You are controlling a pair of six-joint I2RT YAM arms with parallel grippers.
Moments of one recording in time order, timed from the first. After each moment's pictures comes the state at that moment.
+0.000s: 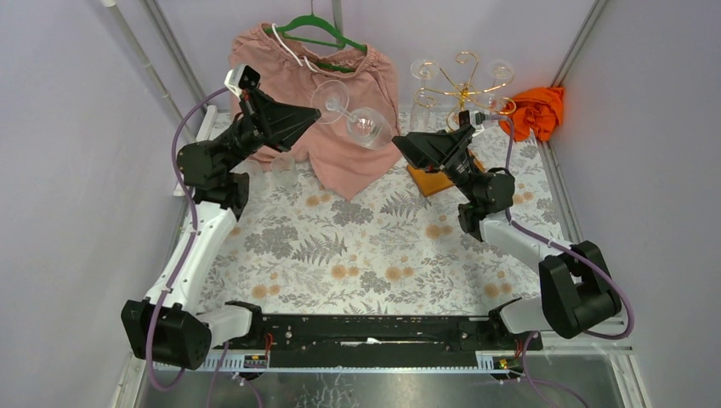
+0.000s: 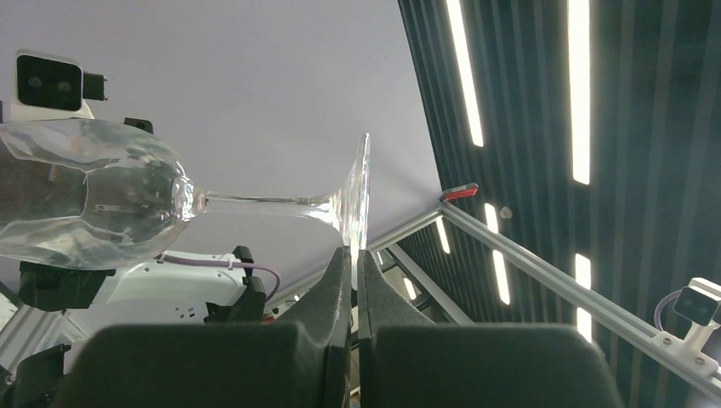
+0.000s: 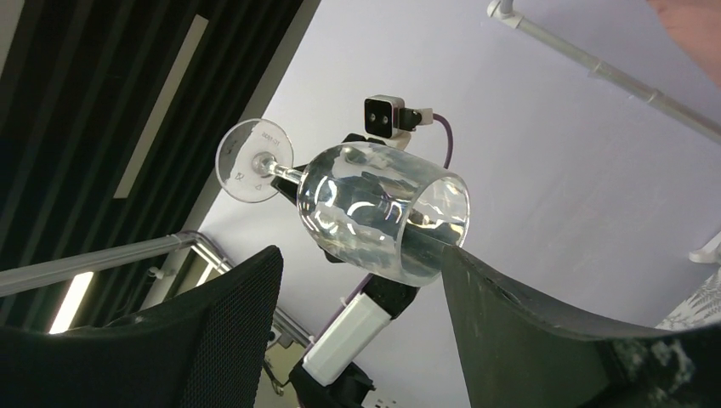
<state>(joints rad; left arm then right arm) -0.16 1.18 1.13 0.90 0.83 -2.08 0.42 1.38 0.74 1.37 -0.46 1.63</state>
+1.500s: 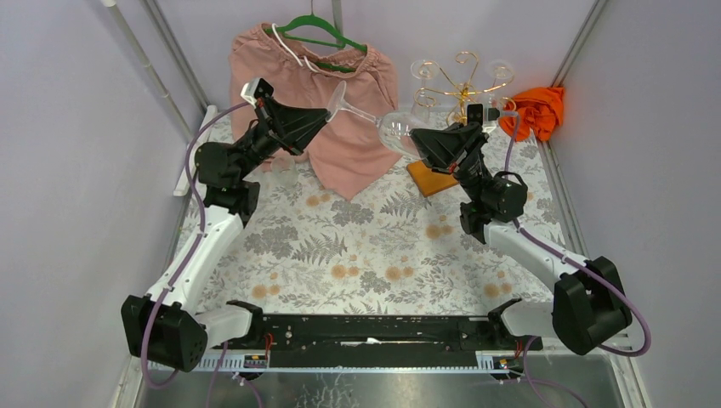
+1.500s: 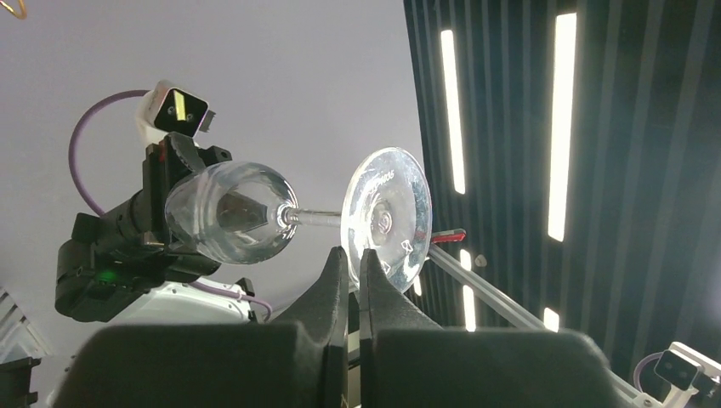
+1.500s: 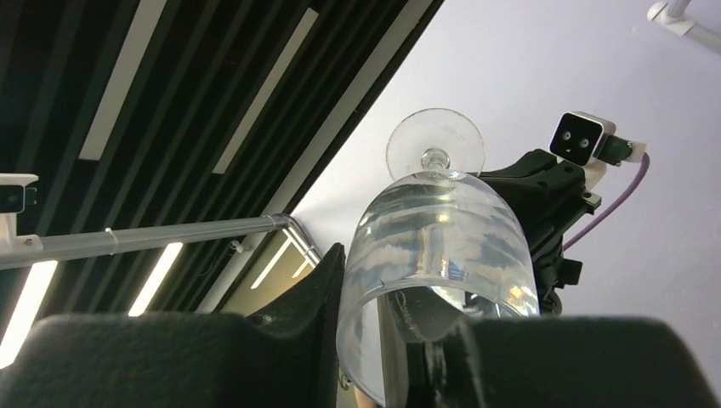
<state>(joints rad) -0.25 1.18 1.05 0.80 0.73 -2.05 0.49 1.29 0.80 1.44 -0.39 1.76</state>
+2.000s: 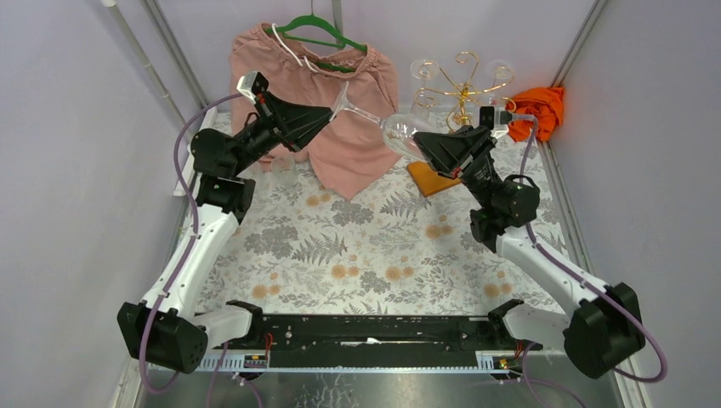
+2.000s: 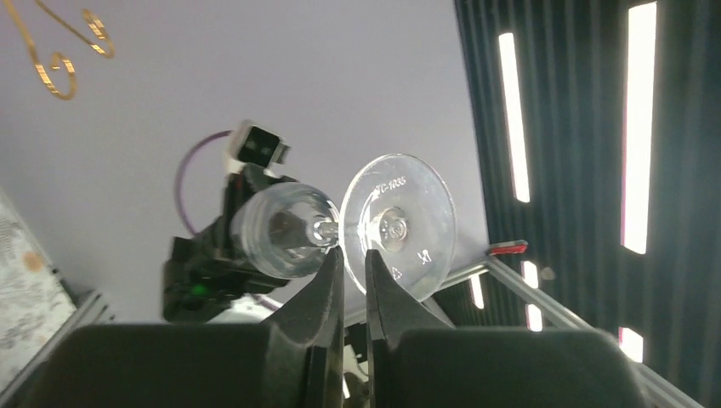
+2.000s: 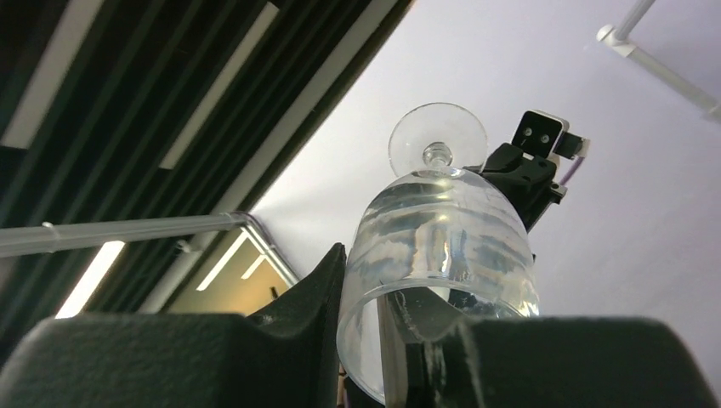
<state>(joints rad) -0.24 1.17 1.12 0.61 0.74 -1.87 0.49 1.19 0.79 1.30 -0.39 1.64</state>
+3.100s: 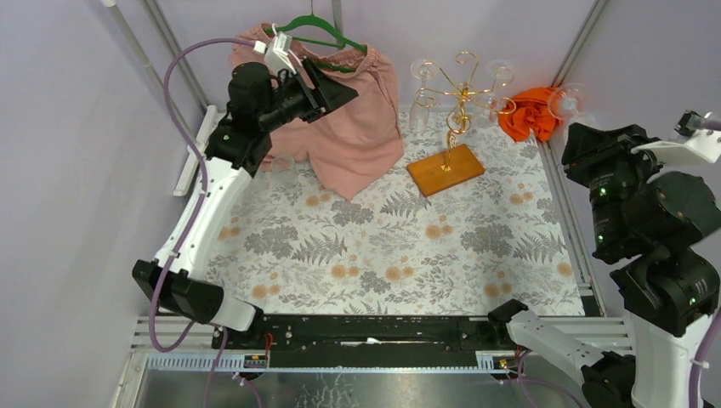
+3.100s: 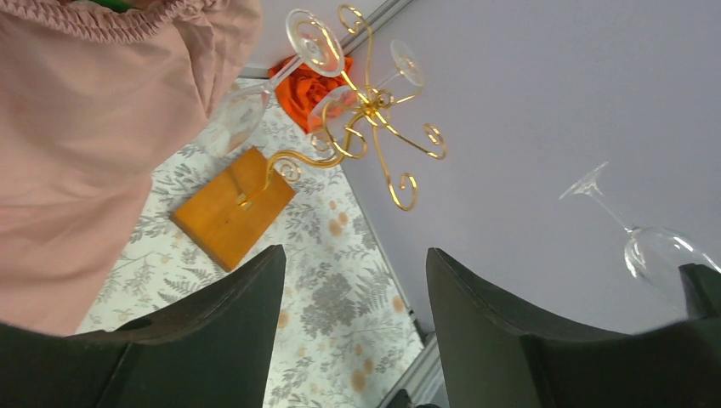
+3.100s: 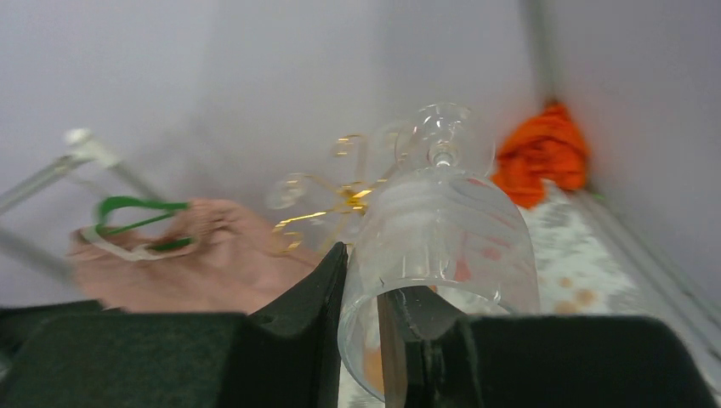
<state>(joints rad) -0.31 1.45 1.67 -0.30 0.44 -0.81 0.50 0.86 1.75 -0.77 0.60 0.43</state>
